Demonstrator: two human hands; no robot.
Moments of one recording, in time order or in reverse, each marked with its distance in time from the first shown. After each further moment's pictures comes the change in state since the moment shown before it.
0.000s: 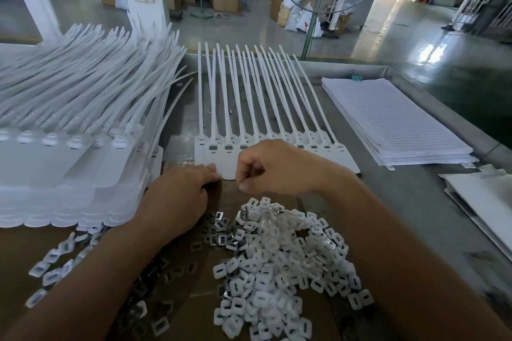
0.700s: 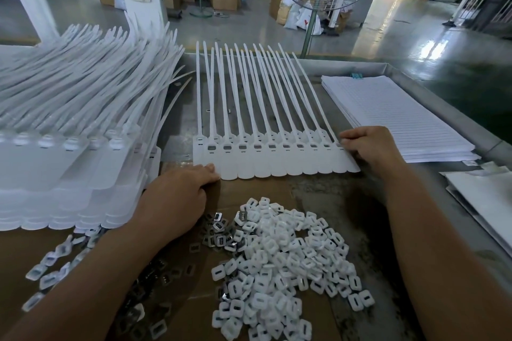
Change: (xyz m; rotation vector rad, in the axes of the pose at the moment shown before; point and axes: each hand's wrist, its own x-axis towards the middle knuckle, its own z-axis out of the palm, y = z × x) left_hand 0.000 -0.001 0.001 -0.031 -0.009 -0.004; right_hand -0.031 0.145 -0.043 0.372 0.836 0.585
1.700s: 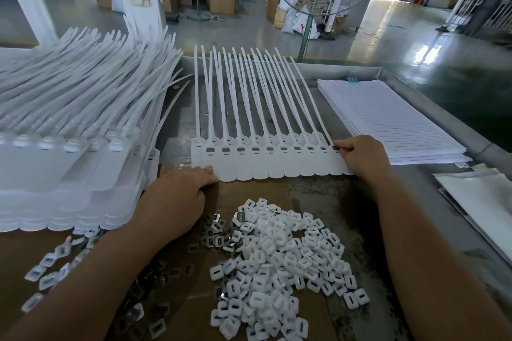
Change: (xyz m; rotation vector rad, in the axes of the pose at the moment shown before) left_hand 0.001 -0.001 0.000 -0.002 -0.018 0.003; right_hand -0.003 0.010 0.007 -0.507 0.045 -0.200
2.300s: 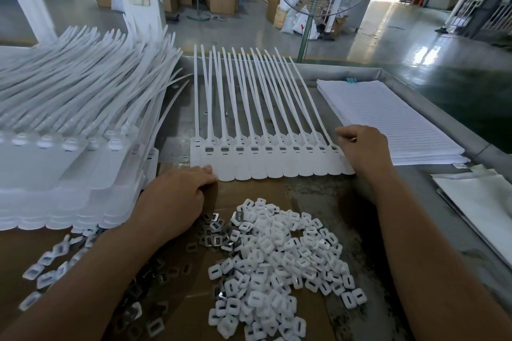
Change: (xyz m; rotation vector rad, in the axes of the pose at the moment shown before) left_hand 0.000 0.000 0.001 0.017 -0.002 0.000; right_hand -0.010 -0.019 -0.013 0.111 0.138 -0.062
